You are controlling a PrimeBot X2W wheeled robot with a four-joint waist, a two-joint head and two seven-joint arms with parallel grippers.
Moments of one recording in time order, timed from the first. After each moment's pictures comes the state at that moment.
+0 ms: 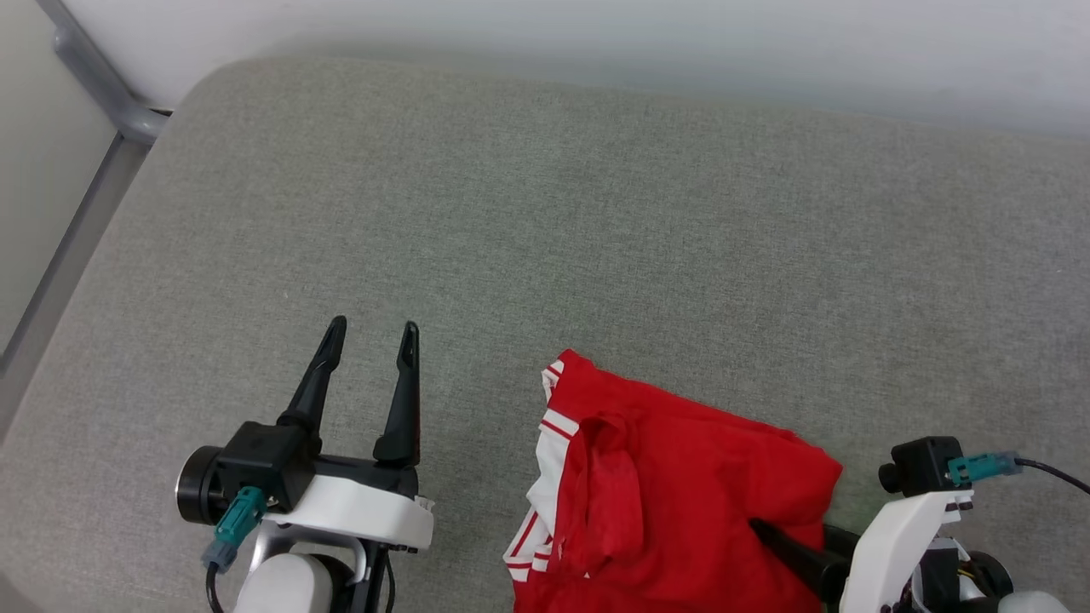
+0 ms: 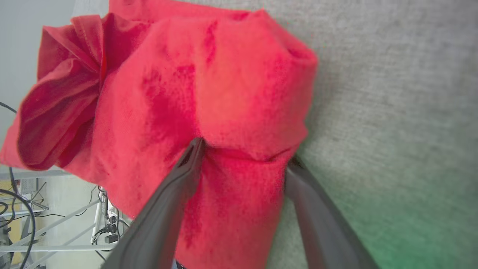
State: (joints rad) left arm -0.13 0.13 -0.18 0.02 -0.24 0.00 -0.26; right arm -0.02 -0.20 0.14 0.13 0.69 0.13 0.66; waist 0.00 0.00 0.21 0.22
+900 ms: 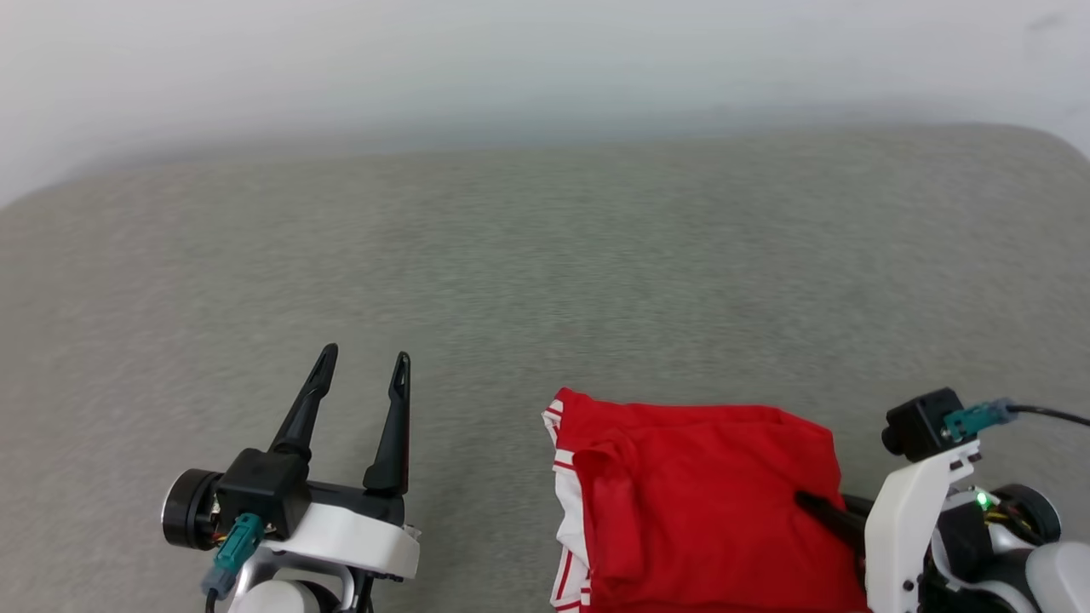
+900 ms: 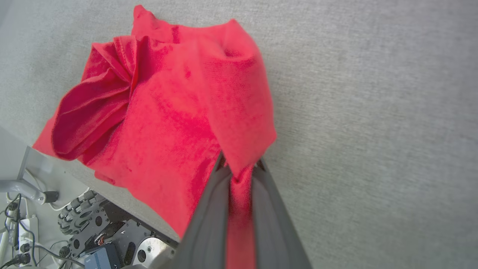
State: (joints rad) left arm -0.07 0.12 -0.14 0.02 -0.16 -0.05 -0.26; right arm -0.10 -0.39 0.25 -0.01 0.65 0.13 0.71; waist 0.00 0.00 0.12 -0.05
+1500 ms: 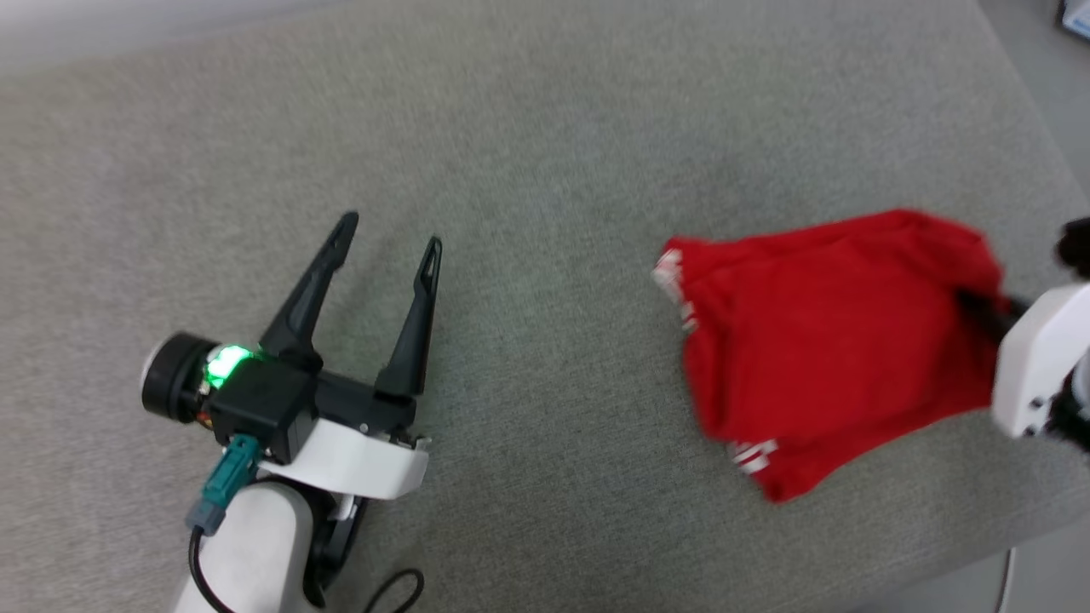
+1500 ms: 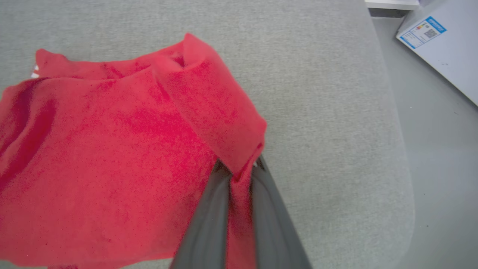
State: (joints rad) left arm -0.24 0.18 -0.19 -0.10 -0.11 -0.09 -0.23; right arm -0.37 -0.44 0.06 0.08 0.47 0.13 0.65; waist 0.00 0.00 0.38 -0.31
